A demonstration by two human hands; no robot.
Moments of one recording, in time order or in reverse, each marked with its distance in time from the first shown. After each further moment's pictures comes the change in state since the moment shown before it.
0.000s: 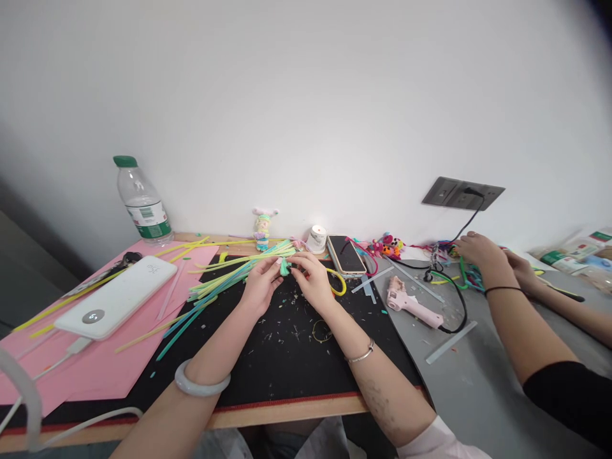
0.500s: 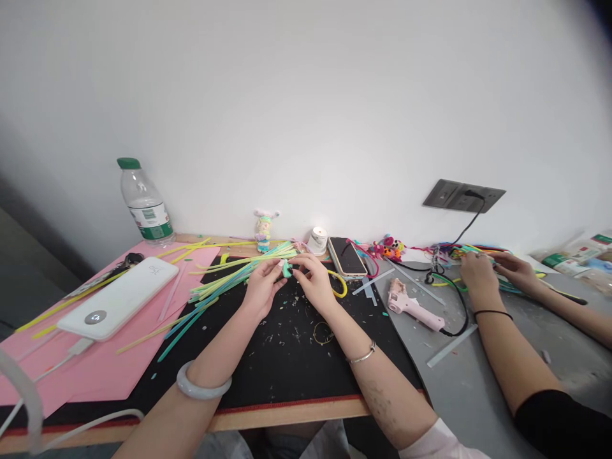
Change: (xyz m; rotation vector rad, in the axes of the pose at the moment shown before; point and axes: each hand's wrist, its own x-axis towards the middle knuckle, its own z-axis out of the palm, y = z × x) left_hand -0.003 -0.002 0.002 0.012 0.002 0.037; right_hand 0.000 0.002 0.000 0.034 -0.001 0.061
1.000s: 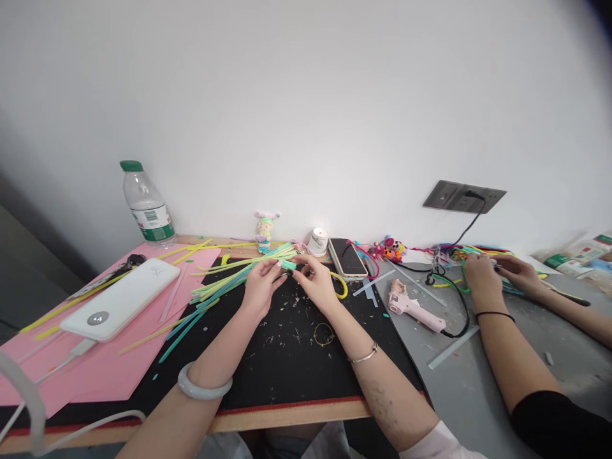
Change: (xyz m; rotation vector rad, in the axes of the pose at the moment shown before) left_hand 0.000 0.004 -0.001 0.025 0.035 0.039; right_hand 0.000 0.001 -0.002 0.024 0.007 0.107
